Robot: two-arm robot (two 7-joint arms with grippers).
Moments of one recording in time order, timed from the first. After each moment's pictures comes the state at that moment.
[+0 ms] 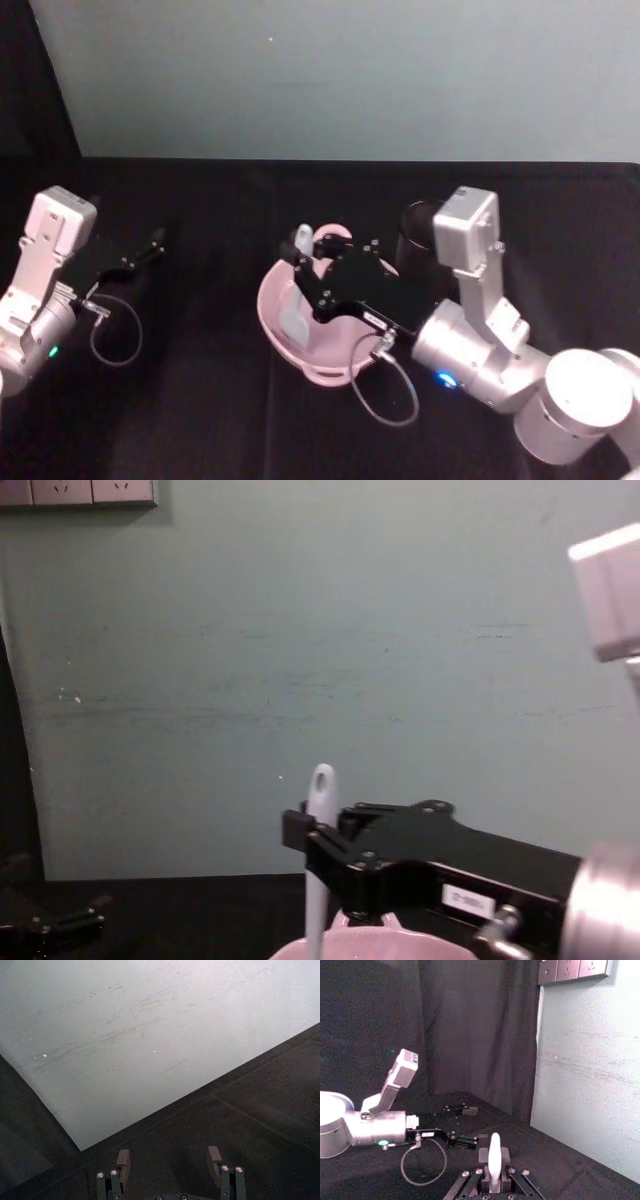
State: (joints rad) left arm -0.20 0.60 0.45 -1.41 -0.25 -0.12 0.03; right arm 0.15 0.33 -0.47 -1.66 0.28 -0.06 0.45
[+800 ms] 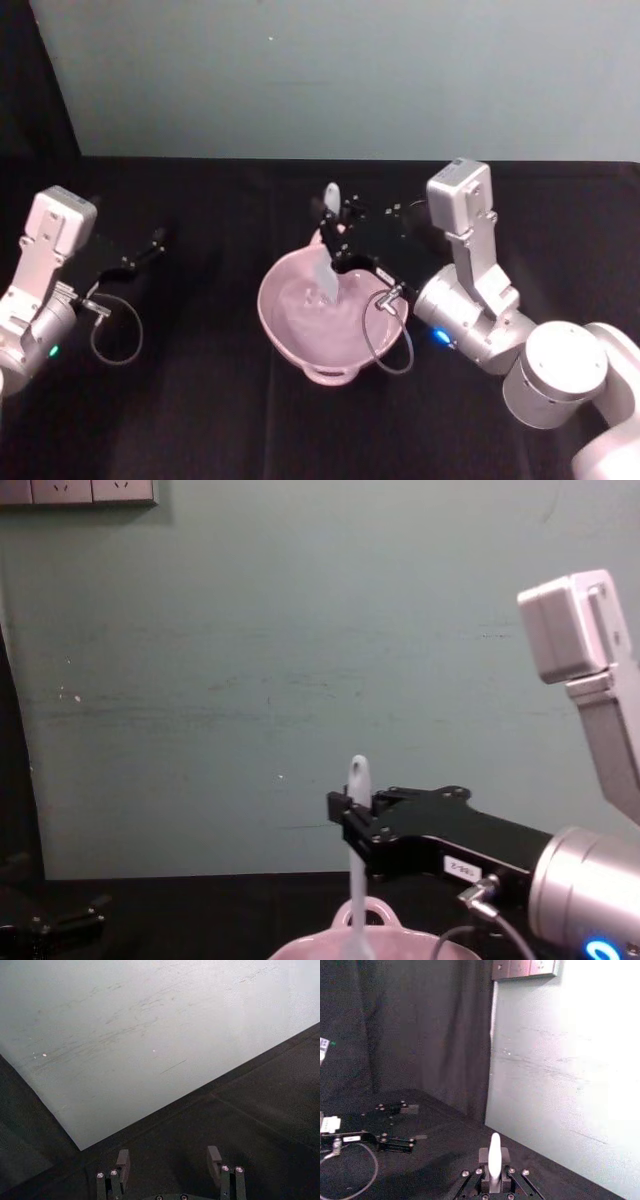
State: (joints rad) left arm -0.20 0.60 0.45 -1.41 -0.25 -0.12 0.03; right arm 0.24 0.24 -0.44 -1.49 0.18 -0.11 0.34
